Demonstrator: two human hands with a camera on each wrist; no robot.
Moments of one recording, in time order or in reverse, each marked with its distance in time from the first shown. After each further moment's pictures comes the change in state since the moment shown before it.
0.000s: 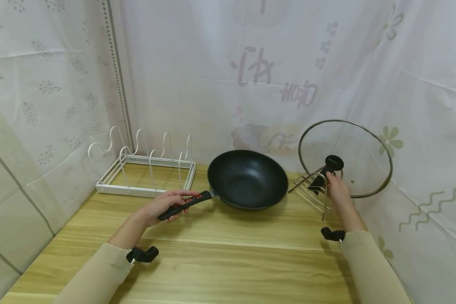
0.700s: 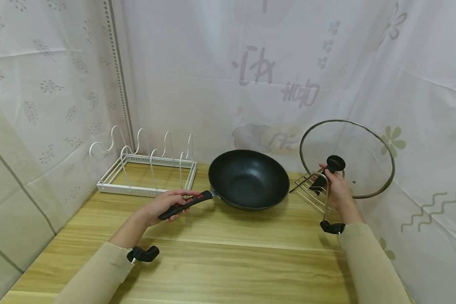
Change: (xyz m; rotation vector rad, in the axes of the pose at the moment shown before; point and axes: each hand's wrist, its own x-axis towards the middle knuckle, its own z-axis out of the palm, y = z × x) left_hand 0.000 0.000 -0.001 -0.001 0.005 -0.004; right_hand 0.016 0.001 -0.001 0.431 -0.335 -0.134
